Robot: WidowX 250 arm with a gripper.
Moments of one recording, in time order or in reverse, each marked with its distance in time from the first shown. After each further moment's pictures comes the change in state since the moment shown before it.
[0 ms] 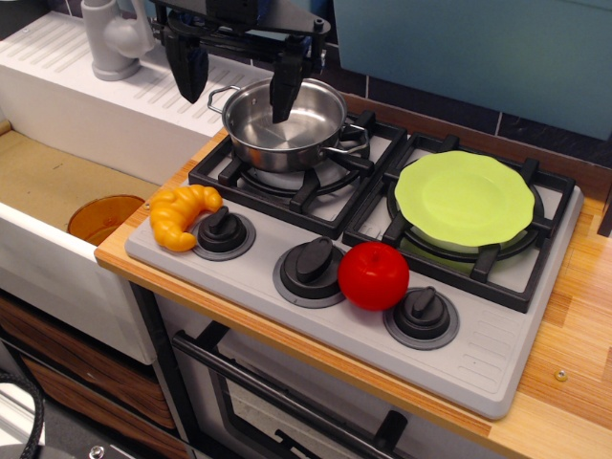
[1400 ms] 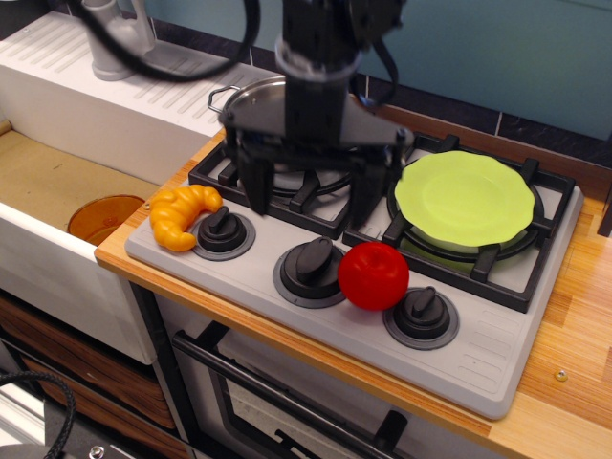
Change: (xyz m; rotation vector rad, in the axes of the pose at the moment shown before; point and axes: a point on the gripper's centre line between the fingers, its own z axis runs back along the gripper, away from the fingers) arm -0.054 -0.065 -0.028 -0.079 0.037 0.127
